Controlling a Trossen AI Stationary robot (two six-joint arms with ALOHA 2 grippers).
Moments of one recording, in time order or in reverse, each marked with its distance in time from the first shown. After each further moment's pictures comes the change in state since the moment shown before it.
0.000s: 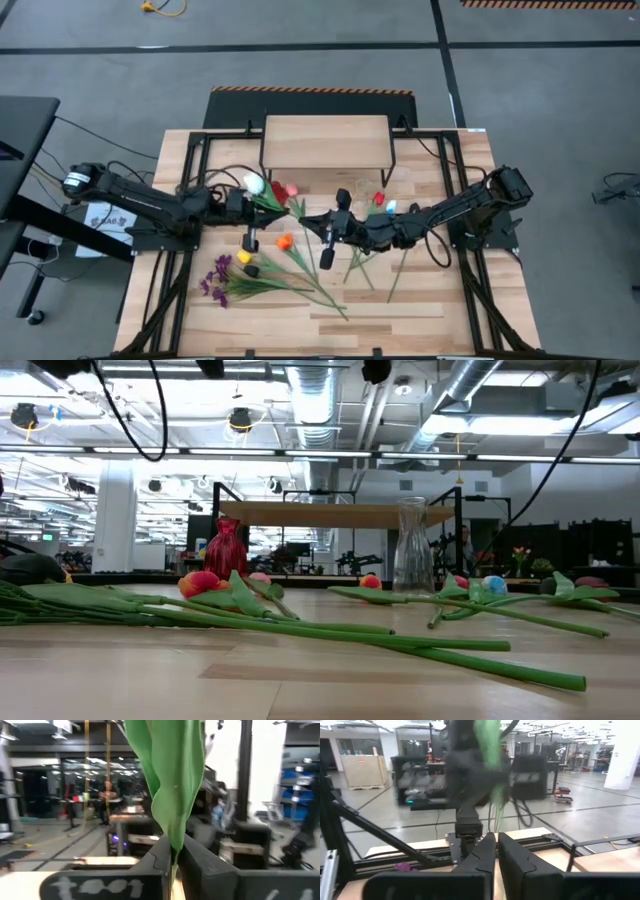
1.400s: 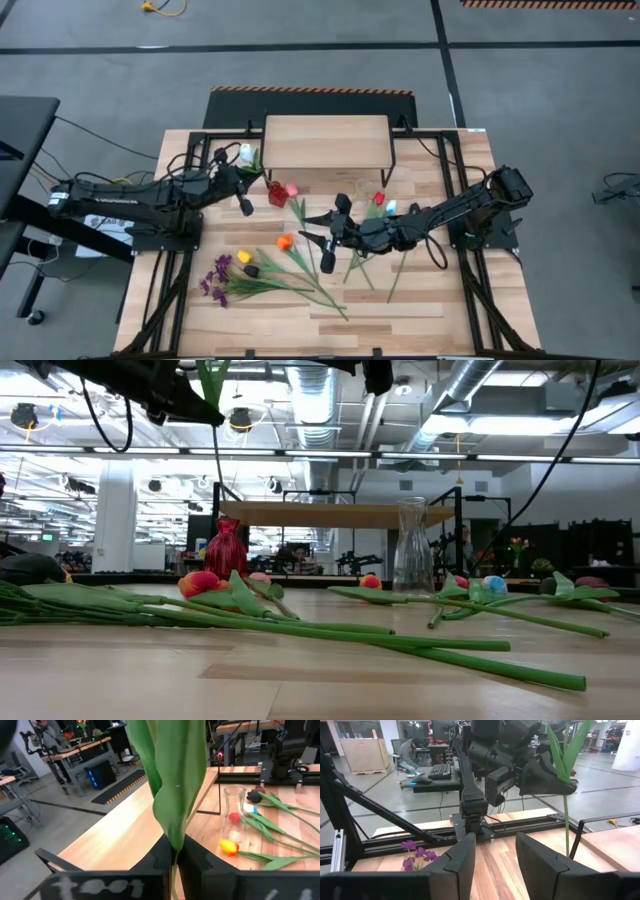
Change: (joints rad) left arm 0.230 -0.286 0.000 -0.745 -0.336 0.049; right arm 0.005 0.000 0.000 -0.114 -0.004 0.079
